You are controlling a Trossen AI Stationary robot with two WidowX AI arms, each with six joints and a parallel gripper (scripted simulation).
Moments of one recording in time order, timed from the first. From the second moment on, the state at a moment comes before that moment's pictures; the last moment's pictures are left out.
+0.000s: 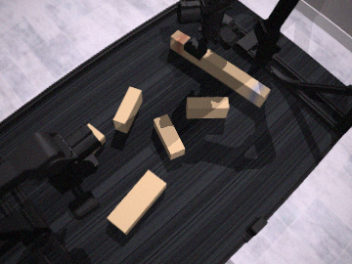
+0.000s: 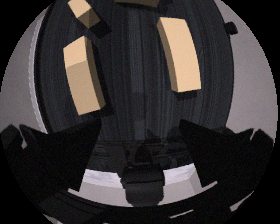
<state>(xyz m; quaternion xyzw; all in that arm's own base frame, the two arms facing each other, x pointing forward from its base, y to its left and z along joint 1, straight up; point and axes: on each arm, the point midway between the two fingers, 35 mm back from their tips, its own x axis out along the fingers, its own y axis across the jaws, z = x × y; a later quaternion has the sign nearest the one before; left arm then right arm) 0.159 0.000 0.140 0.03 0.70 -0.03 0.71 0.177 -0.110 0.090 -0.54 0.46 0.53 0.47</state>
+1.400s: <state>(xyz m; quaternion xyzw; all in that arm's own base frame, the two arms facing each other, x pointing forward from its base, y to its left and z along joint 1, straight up) 0.158 0.000 0.141 0.03 0.71 -0.03 0.71 0.176 -0.111 0.023 -0.54 0.46 0.53 0.46</state>
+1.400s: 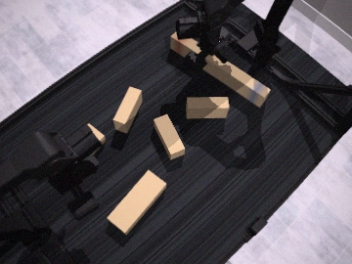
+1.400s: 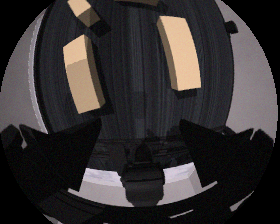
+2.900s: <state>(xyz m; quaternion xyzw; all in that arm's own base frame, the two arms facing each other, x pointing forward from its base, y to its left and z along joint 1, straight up) 0.158 0.000 0.141 0.03 0.71 -0.03 0.71 0.167 -0.106 0.049 -0.53 0.46 0.54 0.46</state>
